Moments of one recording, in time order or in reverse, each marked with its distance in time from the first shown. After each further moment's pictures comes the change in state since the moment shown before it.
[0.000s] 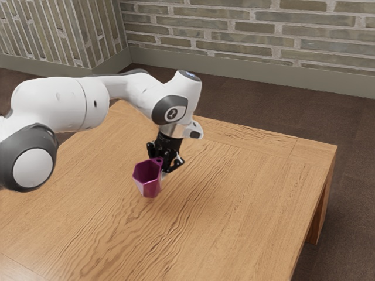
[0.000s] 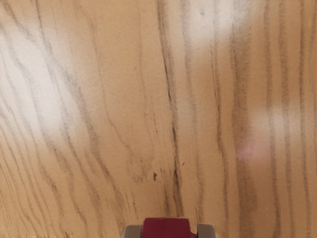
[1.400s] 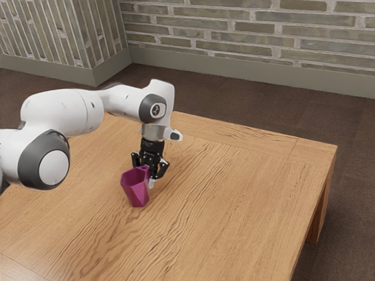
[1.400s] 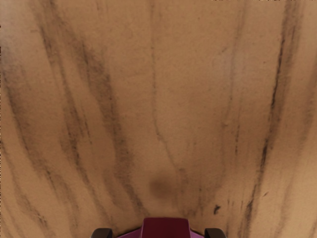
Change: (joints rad) arm 0.170 0.240 -0.019 0.259 -0.186 -0.190 0.141
